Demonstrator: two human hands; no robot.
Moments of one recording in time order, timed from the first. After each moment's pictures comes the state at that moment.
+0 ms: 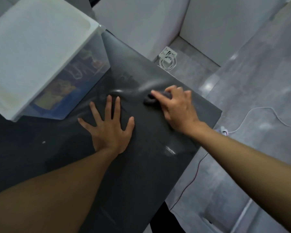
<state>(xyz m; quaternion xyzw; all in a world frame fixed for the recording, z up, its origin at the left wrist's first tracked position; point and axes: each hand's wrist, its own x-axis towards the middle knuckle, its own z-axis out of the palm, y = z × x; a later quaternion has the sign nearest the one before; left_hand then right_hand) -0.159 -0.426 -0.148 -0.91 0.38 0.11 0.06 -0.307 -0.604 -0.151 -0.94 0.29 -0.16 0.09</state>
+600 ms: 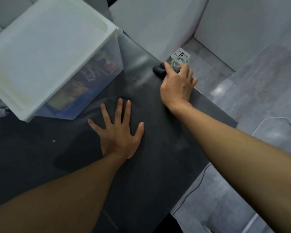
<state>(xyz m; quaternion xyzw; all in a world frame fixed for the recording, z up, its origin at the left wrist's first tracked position) -0.158 -0.426 -0.145 -0.91 0.39 0.12 0.05 -0.206 -0.636 -0.148 -0.82 0.53 -0.15 0.15</state>
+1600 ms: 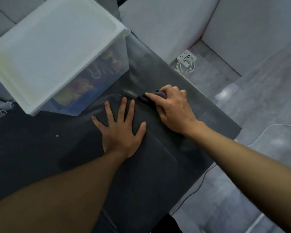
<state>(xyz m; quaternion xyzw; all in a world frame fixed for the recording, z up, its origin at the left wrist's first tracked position) -0.151 -0.427 -0.149 -0.91 0.38 0.12 0.07 -0.249 -0.611 -0.149 -0.96 0.20 -0.12 0.15</state>
